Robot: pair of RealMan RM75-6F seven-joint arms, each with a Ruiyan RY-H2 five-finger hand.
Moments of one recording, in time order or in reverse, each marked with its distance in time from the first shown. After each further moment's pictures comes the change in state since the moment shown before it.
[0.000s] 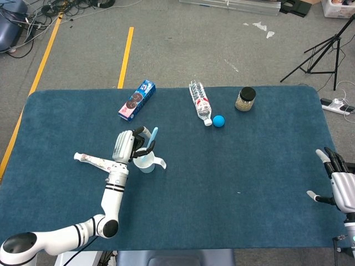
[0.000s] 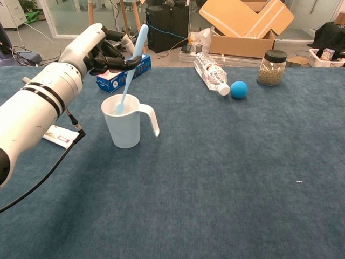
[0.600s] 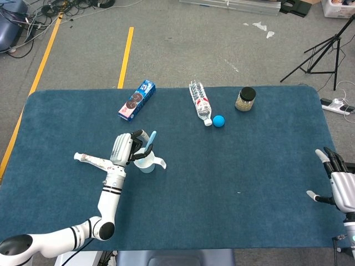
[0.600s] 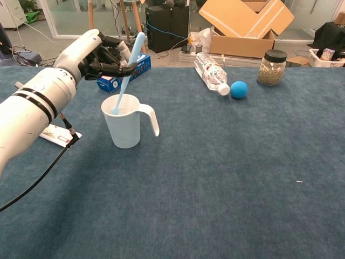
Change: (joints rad) left arm 0.031 0.024 0.023 -0.020 0.020 -0.010 0.006; right arm 0.004 -0.004 -0.001 0.002 0.004 -0.006 -0.007
